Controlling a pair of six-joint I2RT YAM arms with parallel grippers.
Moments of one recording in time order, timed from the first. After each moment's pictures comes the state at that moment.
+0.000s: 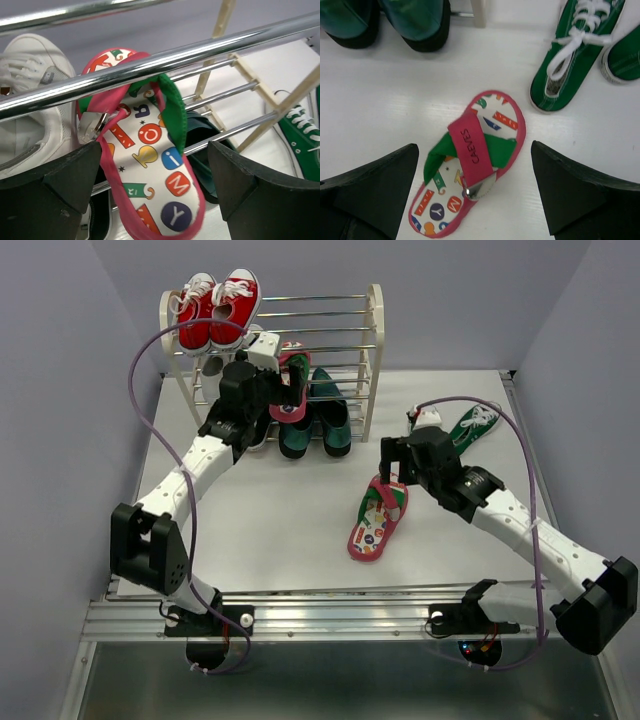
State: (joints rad) left arm -0.35 1.56 1.30 0.13 0.04 -0.05; right arm 0.64 1.14 0.99 -0.48 0.36 0.36
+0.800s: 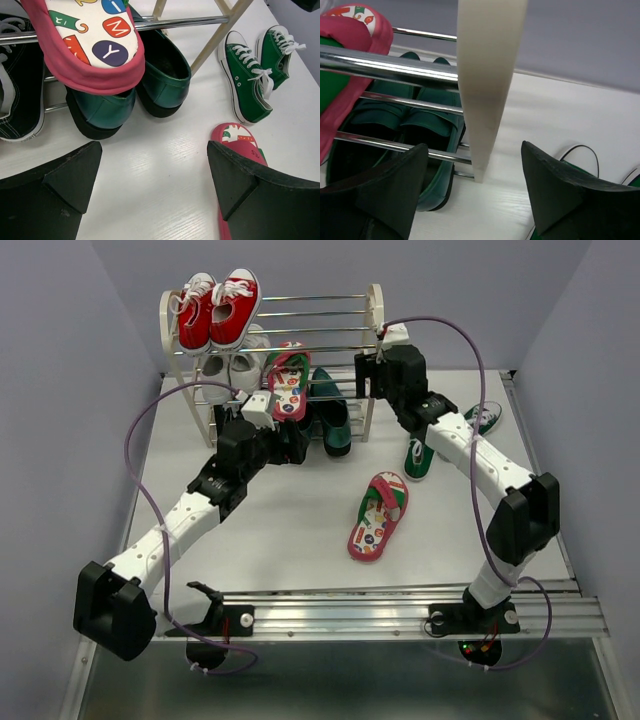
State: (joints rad) left arm -0.49 1.16 0.87 0.02 -0.01 -0.32; right arm 0.51 1.72 1.61 -0.15 0.31 0.07
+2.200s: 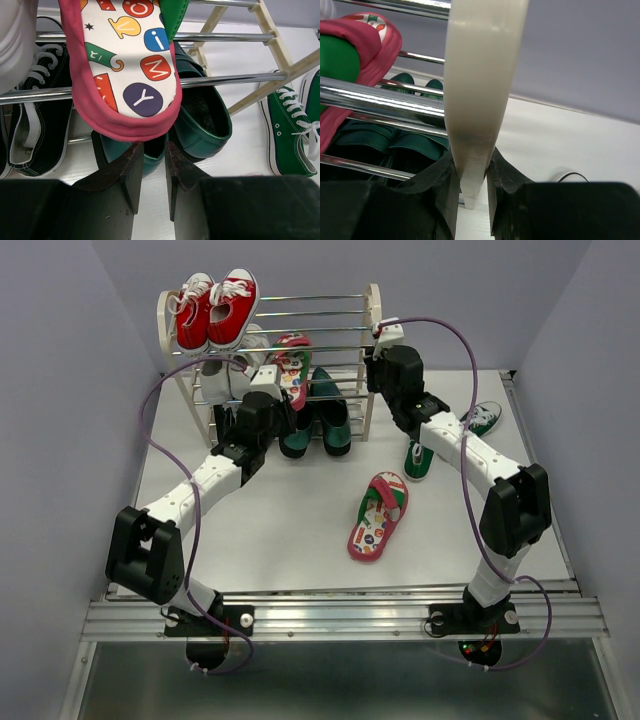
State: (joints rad) left arm -0.45 1.47 1.08 0.10 -0.15 -0.35; right arm 0.49 1.80 1.60 0.04 0.26 -0.04
